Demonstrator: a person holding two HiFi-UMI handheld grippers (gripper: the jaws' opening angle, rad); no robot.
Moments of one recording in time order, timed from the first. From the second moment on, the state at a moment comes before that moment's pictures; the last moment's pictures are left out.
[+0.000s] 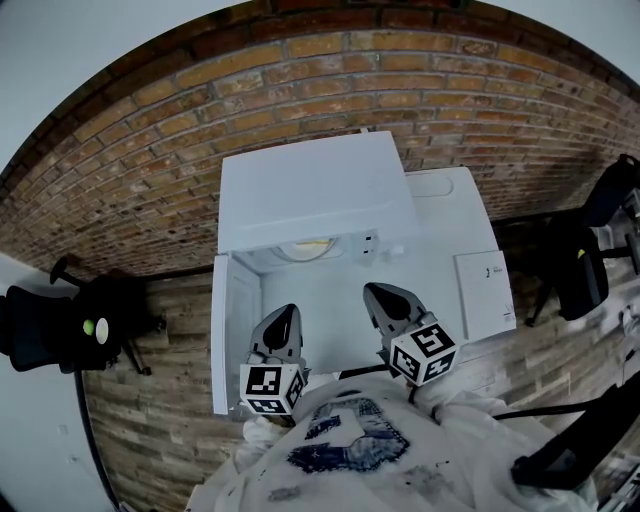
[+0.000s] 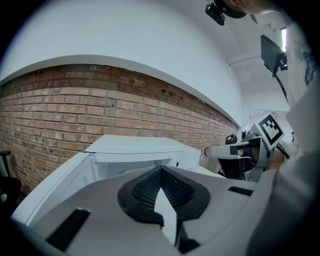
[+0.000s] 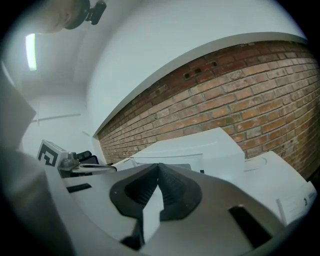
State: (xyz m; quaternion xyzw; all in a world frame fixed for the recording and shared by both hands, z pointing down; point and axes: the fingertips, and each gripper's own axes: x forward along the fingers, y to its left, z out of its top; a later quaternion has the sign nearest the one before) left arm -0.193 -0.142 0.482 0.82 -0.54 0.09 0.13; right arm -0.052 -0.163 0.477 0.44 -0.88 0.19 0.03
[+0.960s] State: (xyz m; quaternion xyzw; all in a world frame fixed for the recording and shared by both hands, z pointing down) left arm -0.198 -0.149 0.476 0.83 -0.54 0.07 0.13; right arm -0.069 -0.167 0.473 0.42 -0.89 0.17 0.05
